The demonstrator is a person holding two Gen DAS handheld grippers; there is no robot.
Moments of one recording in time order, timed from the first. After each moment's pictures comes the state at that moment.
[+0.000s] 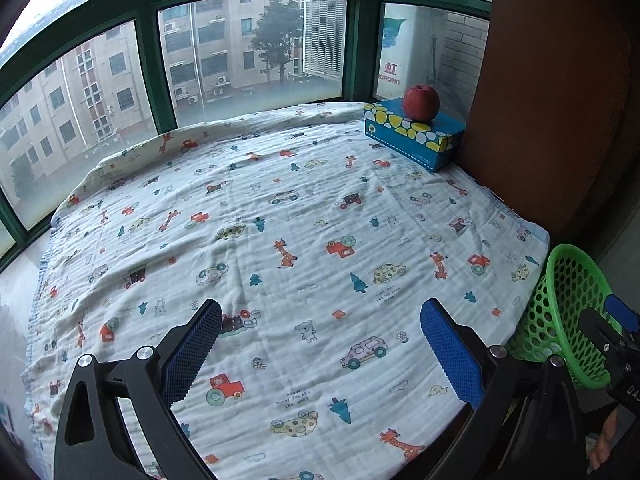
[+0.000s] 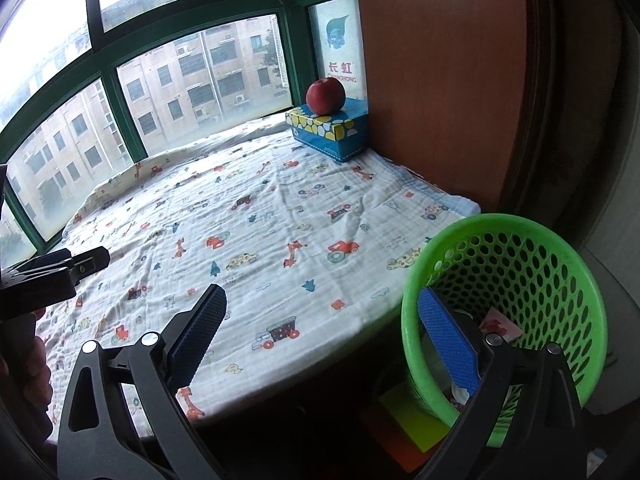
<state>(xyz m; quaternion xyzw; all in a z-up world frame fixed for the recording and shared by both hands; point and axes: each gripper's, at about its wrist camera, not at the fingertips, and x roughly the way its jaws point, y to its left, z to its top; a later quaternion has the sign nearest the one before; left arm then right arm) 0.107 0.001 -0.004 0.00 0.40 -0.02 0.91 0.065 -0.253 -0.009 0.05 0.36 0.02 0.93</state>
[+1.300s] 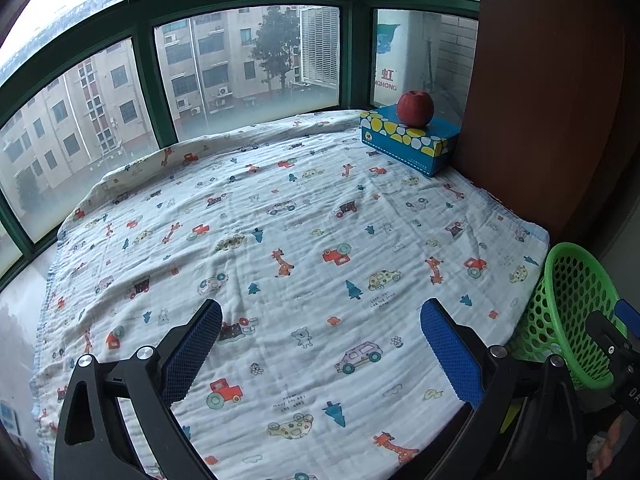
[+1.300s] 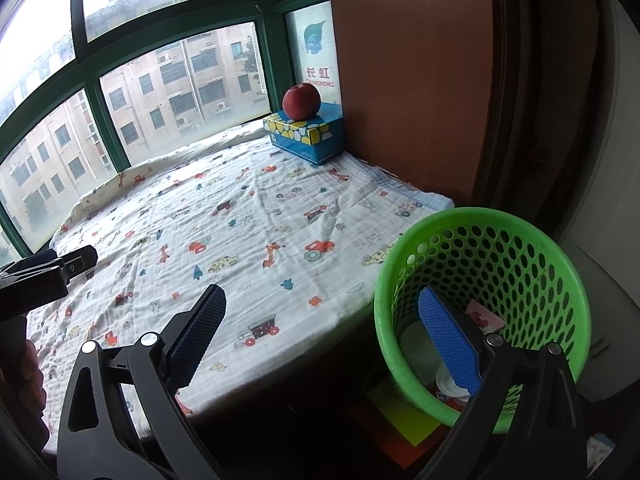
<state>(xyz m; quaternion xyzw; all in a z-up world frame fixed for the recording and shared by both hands) 0.103 -0.012 0.004 0.02 0.39 -0.02 0.92 0.049 -0.264 -0.005 0.06 0.35 -0.02 0.93</state>
